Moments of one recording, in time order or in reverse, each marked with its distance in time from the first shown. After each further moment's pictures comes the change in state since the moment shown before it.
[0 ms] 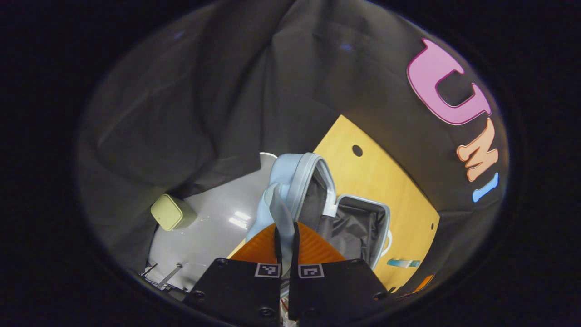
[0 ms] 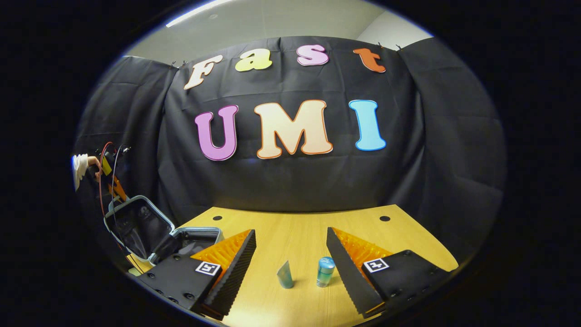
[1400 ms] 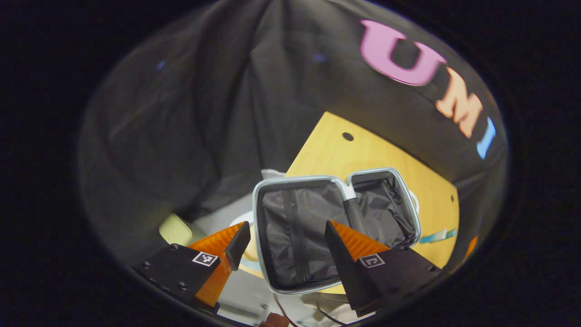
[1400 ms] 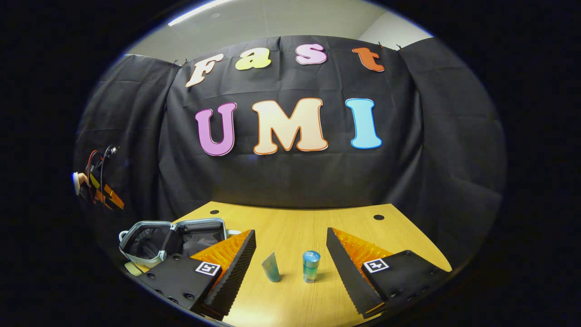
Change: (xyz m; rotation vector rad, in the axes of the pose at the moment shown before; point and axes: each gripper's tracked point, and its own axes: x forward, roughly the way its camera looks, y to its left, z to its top) left arm -0.027 -0.038 -0.080 0.355 -0.283 0.010; right arm -0.018 -0.047 -0.016 -0.030 0.021 -0.001
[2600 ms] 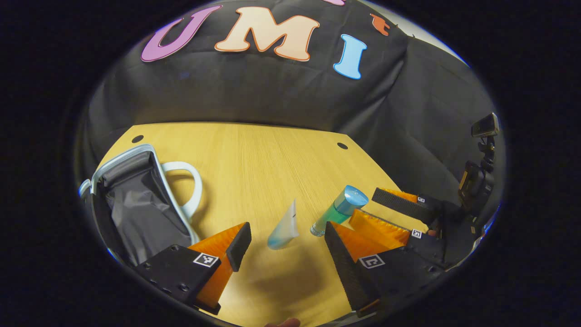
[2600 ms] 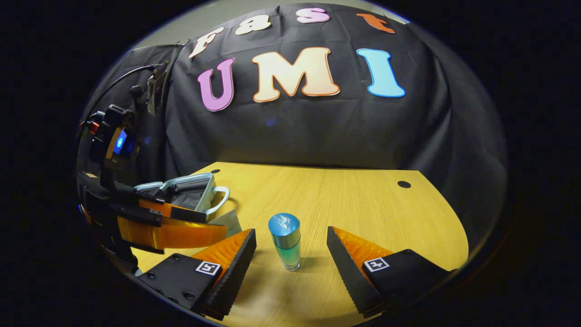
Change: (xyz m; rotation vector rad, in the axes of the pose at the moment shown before) left arm 0.063 -0.526 -0.158 0.269 -0.057 -0.602; right arm 0.100 -0.046 -0.140 -0.028 0.230 0.184
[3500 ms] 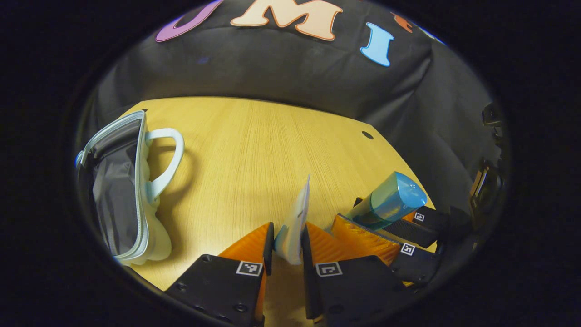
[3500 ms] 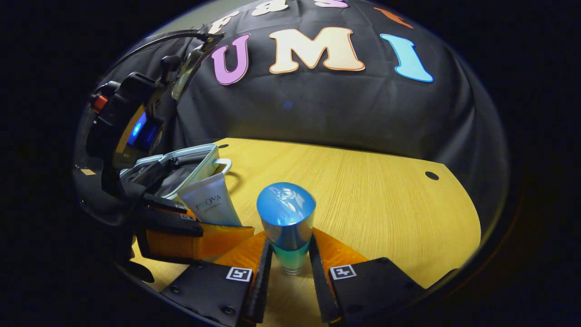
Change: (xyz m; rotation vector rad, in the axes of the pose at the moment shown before) left arm 0.062 0.013 -0.033 -0.092 0.061 0.107; right arm 0.055 0.014 -0.046 -0.069 0.084 0.074
